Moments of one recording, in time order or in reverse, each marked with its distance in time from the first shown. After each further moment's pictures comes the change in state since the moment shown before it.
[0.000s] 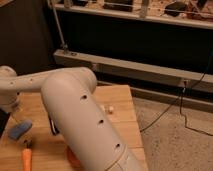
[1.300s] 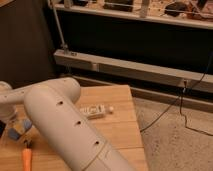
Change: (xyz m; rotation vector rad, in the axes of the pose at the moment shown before) arm -0.017 0.009 0.085 -0.135 0.029 -0.001
